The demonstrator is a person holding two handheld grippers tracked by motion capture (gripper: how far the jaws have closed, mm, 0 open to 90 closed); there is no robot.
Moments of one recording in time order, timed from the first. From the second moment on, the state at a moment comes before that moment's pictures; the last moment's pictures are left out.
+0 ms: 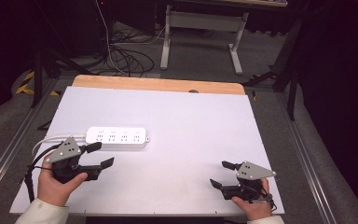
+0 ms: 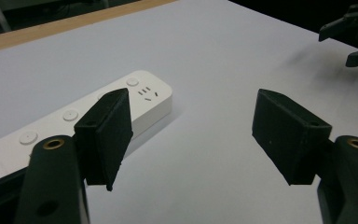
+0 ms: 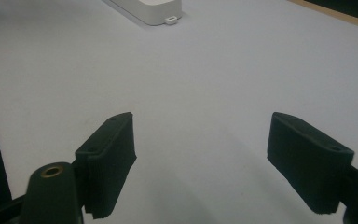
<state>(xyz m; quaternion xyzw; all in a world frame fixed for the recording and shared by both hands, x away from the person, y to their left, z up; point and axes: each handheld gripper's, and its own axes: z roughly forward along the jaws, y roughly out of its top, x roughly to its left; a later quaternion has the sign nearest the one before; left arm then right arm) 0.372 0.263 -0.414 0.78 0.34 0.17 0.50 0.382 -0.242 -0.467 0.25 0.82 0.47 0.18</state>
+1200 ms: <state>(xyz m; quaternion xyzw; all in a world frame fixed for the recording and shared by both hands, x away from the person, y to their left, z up) 0.448 0.262 -0.413 0.77 0.40 0.17 0.47 0.384 -0.240 -0.469 0.25 0.83 0.47 0.17</state>
